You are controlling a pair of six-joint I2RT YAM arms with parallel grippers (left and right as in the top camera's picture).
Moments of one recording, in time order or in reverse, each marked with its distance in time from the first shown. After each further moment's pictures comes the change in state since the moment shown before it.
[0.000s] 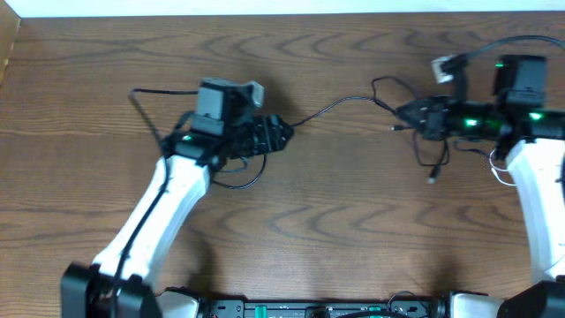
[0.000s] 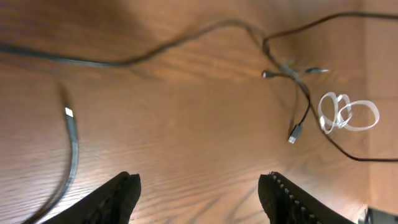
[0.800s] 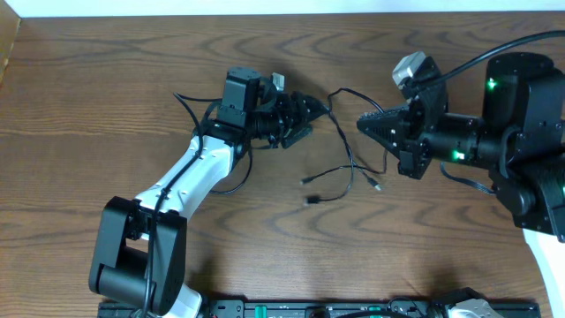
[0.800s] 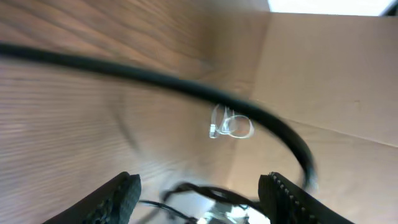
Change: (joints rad) left arm -0.035 0.232 0.001 0.481 0.327 -0.625; right arm 0.352 -0.251 0.317 -0.183 0.171 -0.012
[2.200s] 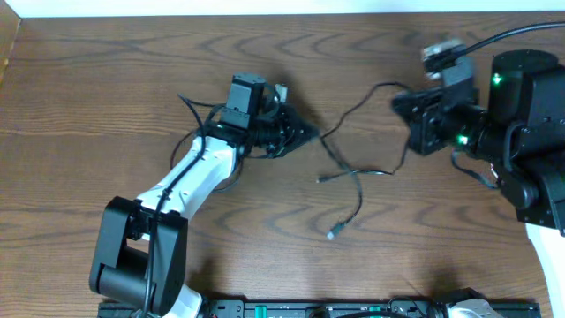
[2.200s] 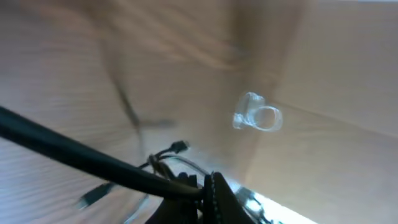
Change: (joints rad) left arm -0.006 0.000 0.000 -0.196 -0.053 0.132; right arm -0.066 0.006 0.000 -0.027 0.417 0.217
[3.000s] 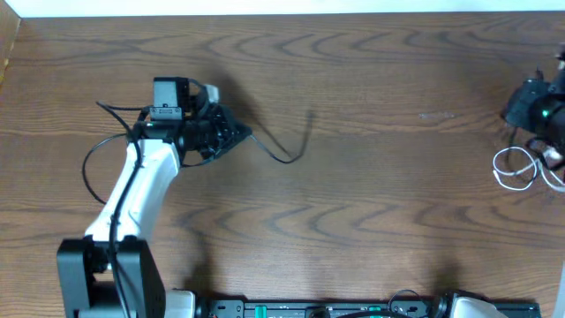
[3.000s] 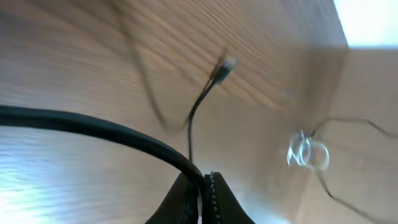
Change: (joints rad) left arm 0.284 -0.147 0.001 -0.331 -0.072 0.373; right arm -0.438 0.101 -0.001 -0.064 0.224 0.116
